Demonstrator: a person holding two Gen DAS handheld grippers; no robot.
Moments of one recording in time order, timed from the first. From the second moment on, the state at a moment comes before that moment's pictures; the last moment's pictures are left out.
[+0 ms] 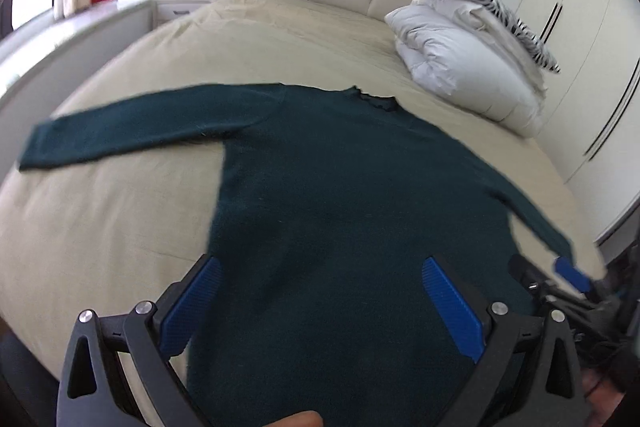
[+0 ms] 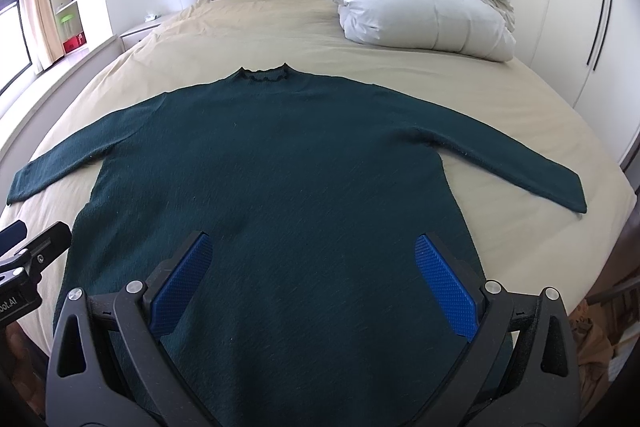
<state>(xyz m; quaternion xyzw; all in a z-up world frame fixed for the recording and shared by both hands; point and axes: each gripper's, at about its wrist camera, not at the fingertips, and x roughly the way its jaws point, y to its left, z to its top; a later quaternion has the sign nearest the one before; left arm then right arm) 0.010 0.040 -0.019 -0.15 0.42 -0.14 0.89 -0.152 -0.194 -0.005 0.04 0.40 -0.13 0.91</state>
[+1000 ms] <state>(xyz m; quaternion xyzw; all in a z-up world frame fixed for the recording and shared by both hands) 0.046 0.370 -0.103 -0.58 0.26 0.05 0.77 -0.108 -0.220 -0.020 0.19 0.41 0.01 0.89</state>
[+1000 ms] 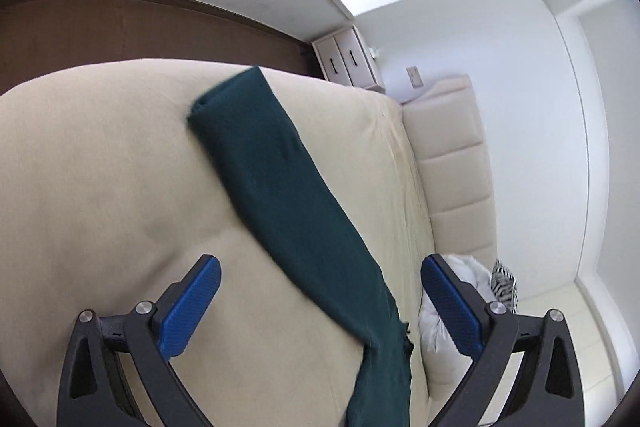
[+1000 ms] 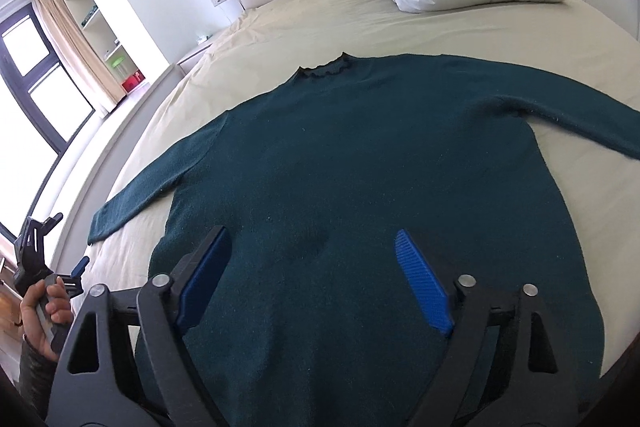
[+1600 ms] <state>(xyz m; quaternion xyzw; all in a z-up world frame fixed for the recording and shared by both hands) 0.129 0.375 -0.102 -0.55 0.27 0.16 0.77 -0.083 -0.217 -0.056 0.20 0.42 0.01 0.89</state>
